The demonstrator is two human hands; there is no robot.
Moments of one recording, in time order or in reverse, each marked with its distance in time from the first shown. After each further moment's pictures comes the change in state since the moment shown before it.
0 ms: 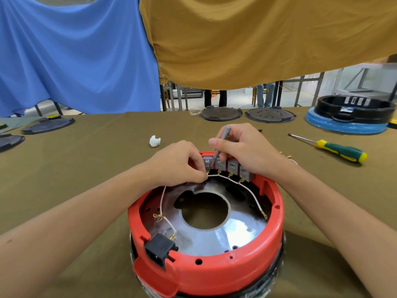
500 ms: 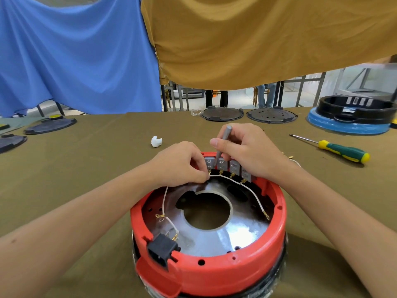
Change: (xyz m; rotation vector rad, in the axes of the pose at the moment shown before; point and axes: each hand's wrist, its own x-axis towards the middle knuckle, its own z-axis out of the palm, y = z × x) left_hand -0.001 0.002 0.000 0.009 0.005 -0.006; right_hand -0.006 -0.007 -0.001 -0.087 0.050 -0.121
